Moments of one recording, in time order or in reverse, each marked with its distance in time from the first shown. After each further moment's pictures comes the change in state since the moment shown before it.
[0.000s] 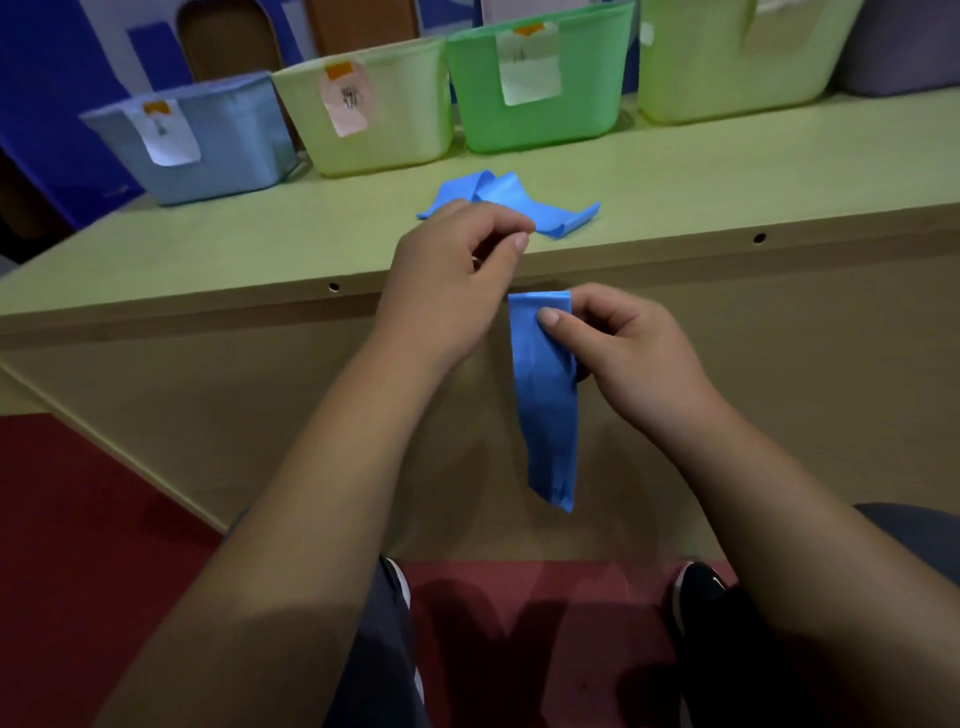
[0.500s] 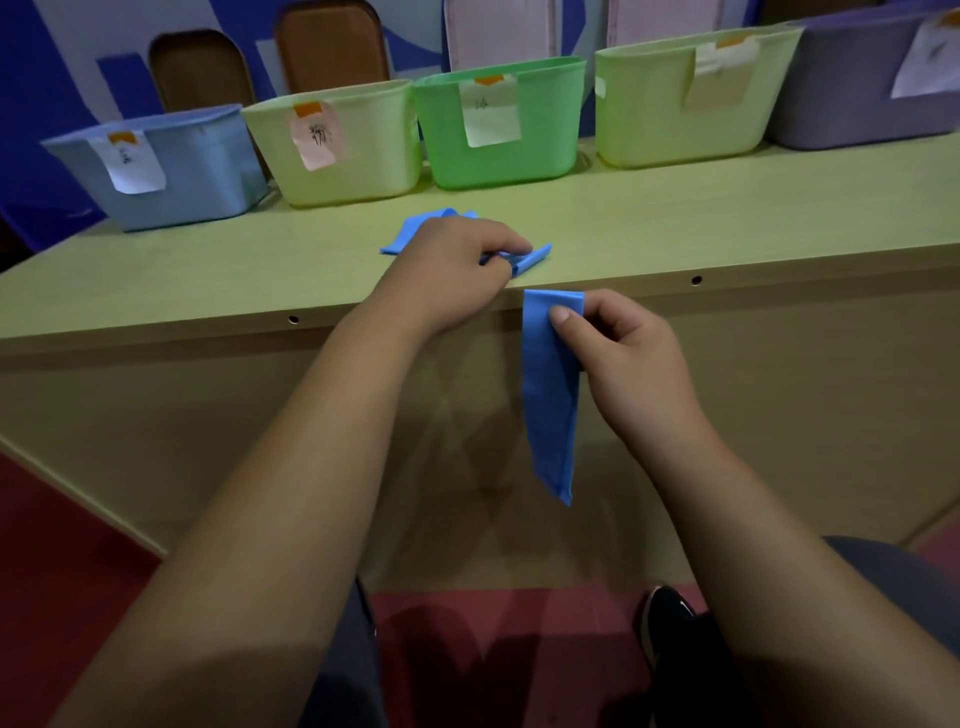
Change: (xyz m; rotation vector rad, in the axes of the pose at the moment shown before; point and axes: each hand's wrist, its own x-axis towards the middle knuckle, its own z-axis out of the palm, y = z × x) left_hand 0.064 -0.001 0.027 0.153 -0.316 -0.033; right_hand 0.003 -0.014 -0.029 0.001 0.218 0.035
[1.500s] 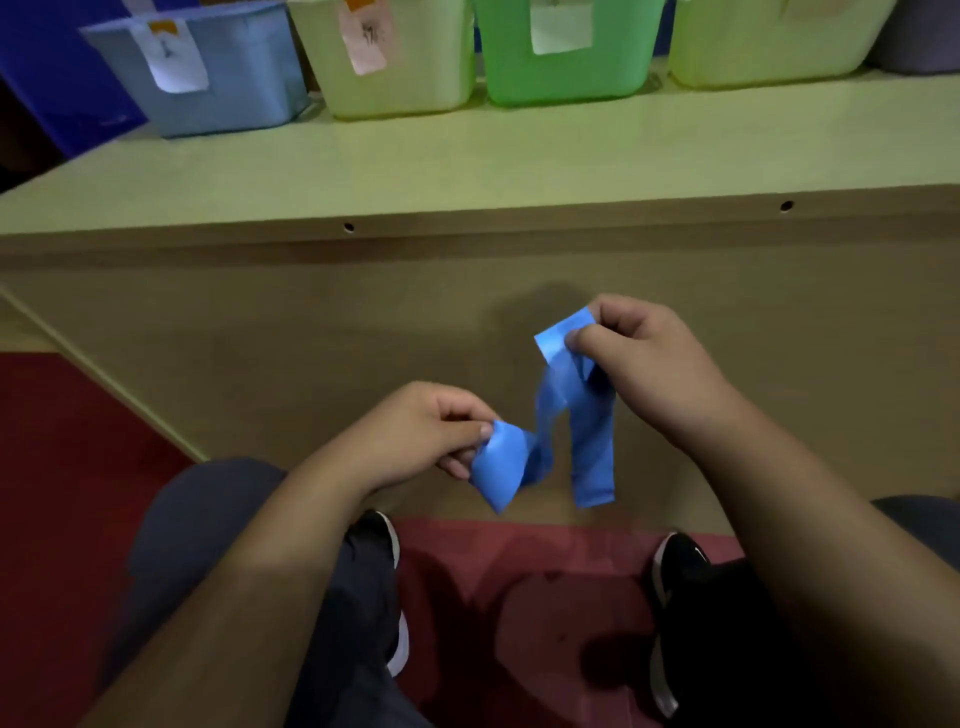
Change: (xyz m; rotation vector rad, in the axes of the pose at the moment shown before) left_hand -0.204 -0.067 0.042 -0.682 -0.416 -0.543; right_hand -0.041 0.010 0.028 -0.203 -0.287 0.205
